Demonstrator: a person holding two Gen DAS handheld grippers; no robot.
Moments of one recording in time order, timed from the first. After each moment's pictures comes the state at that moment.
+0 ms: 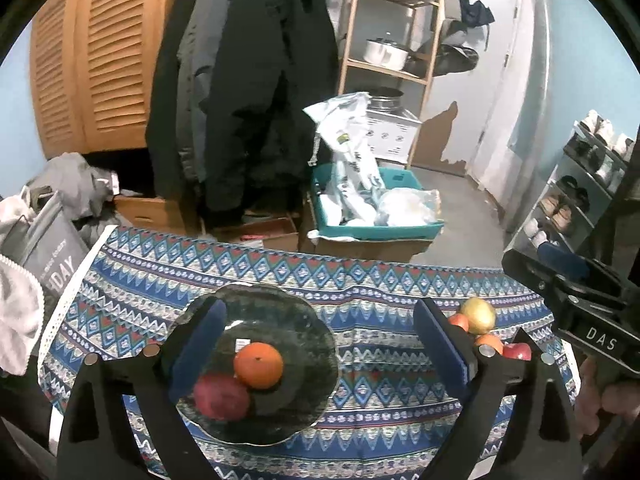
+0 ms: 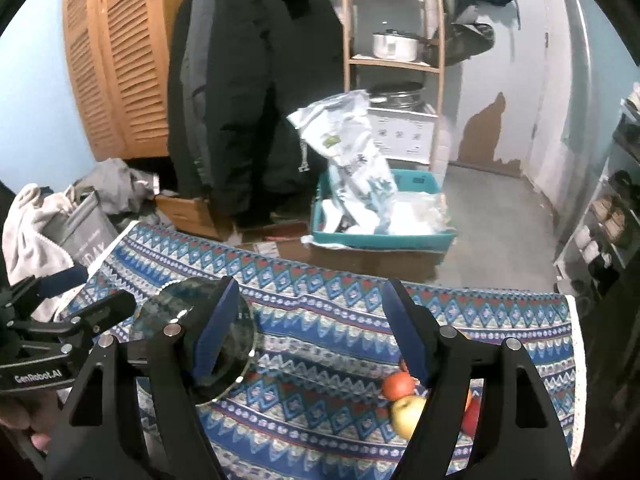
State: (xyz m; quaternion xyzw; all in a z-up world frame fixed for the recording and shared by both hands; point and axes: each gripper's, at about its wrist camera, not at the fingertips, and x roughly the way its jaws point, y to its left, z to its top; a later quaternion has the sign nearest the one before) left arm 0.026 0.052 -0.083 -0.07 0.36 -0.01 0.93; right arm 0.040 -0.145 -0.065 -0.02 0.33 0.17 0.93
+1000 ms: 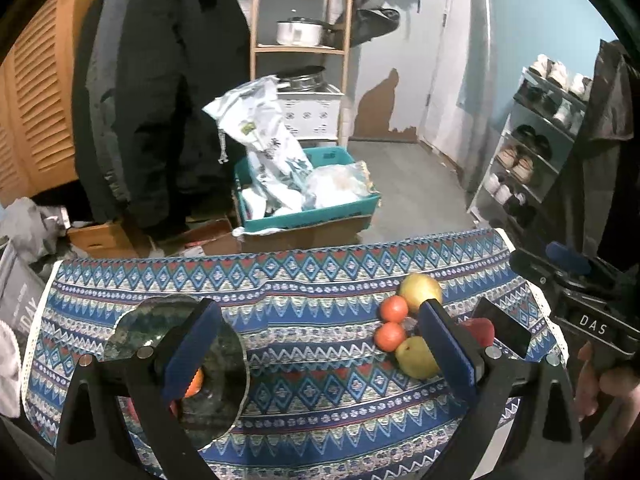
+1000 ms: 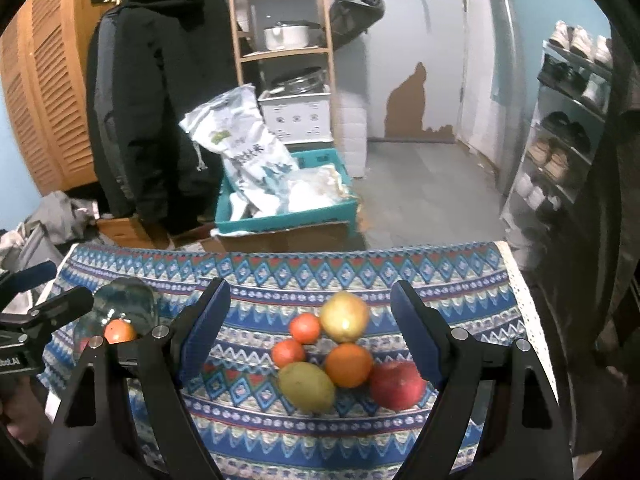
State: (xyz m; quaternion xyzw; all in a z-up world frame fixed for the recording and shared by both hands) left arm 0.044 -0.064 -0.084 0.00 0.38 -0.09 0.92; right arm 0.025 -0.283 -0.087 0.03 0.35 0.06 0.94
